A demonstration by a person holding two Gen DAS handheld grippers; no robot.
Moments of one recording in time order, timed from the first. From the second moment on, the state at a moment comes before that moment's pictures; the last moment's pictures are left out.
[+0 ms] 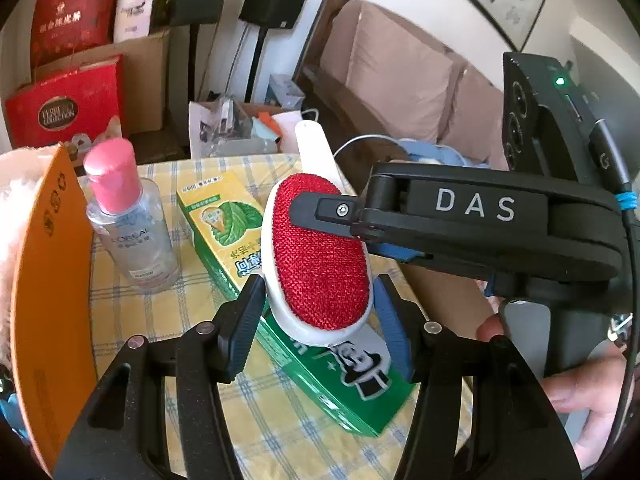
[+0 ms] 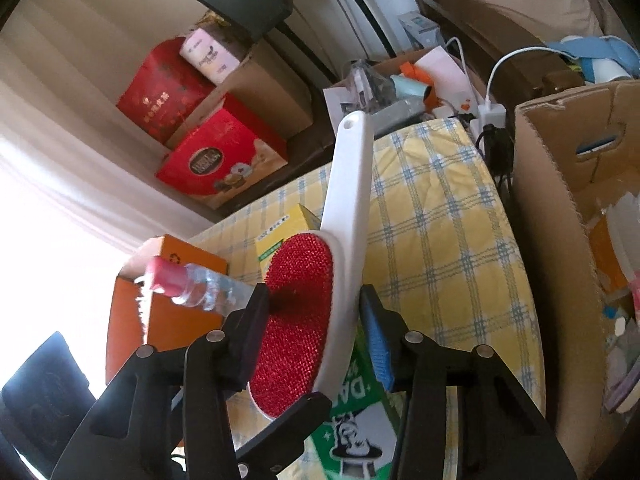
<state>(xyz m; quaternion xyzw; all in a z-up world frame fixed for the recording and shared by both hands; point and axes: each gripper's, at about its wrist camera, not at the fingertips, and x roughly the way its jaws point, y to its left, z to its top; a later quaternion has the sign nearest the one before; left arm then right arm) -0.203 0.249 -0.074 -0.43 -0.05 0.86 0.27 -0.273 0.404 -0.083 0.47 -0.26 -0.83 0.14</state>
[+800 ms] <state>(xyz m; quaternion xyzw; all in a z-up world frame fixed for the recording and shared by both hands) -0.140 0.130 0.005 -0.39 -0.05 0.89 0.22 -0.207 0.288 0.010 0.43 -0.19 -0.85 0.23</state>
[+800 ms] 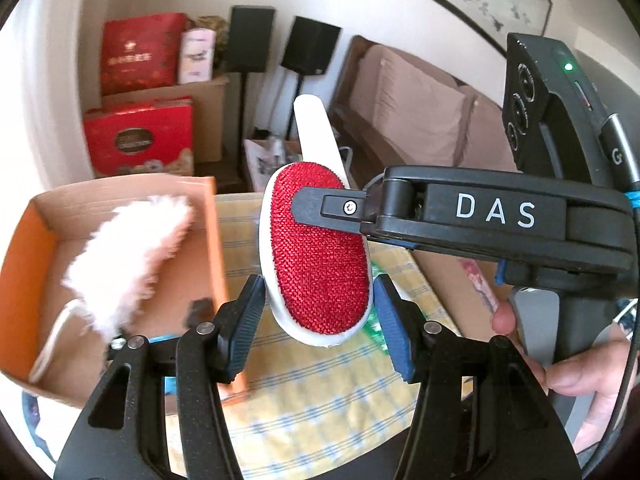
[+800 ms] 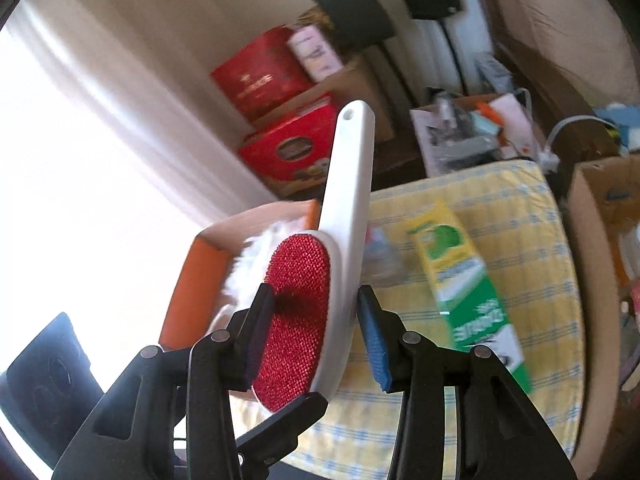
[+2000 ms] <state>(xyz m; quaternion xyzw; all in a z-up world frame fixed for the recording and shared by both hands) -0.157 -0.107 -0.078 -0.47 -0.07 0.88 0.06 -0.263 0.006 -0.094 0.54 -0.13 -0.76 0.34</state>
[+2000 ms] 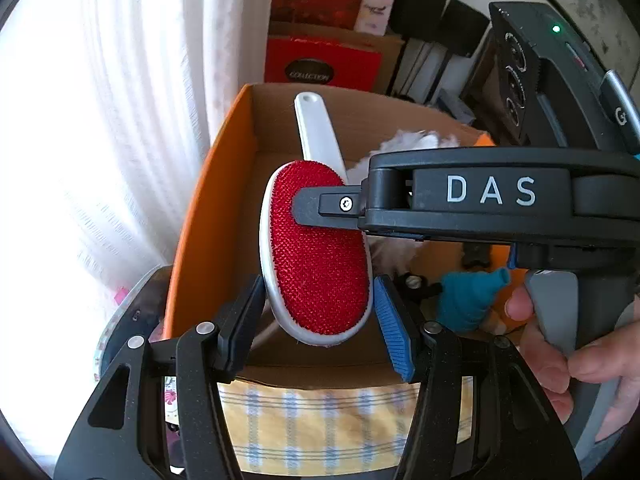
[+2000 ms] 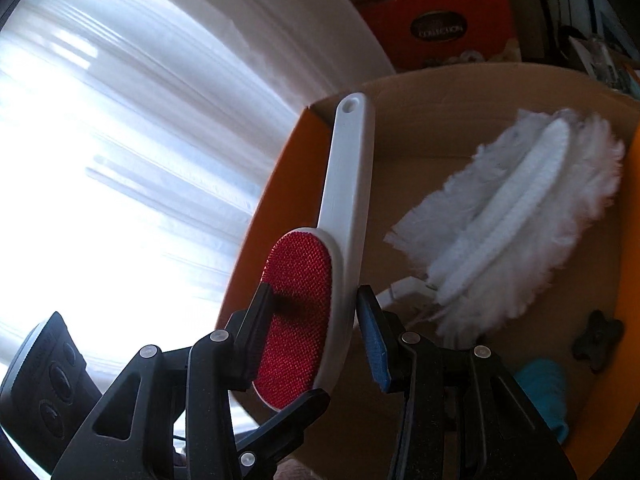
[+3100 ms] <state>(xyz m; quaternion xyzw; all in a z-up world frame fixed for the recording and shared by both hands) -0.138 -0.096 -0.040 -0.44 -0.10 0.89 0.08 -0.232 0.073 -0.030 0.47 -0.03 -0.84 0.28</state>
